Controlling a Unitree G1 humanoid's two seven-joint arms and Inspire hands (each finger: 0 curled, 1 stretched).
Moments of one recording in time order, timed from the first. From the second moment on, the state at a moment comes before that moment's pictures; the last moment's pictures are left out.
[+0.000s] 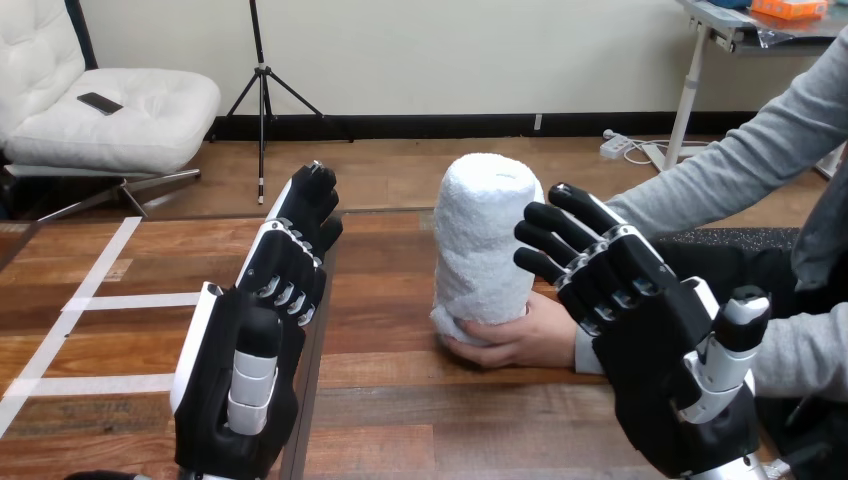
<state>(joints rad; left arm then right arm) 0.26 0.04 -0.06 -0.04 -0.30 -0.66 -0.40 0.27 -0.11 0.00 -0.17 0.49 -0.34 0.54</state>
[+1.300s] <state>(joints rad) 0.26 0.05 -0.06 -0.04 -0.24 -0.66 -0.39 0.27 -0.11 -0.01 -0.17 0.49 -0.34 0.55</state>
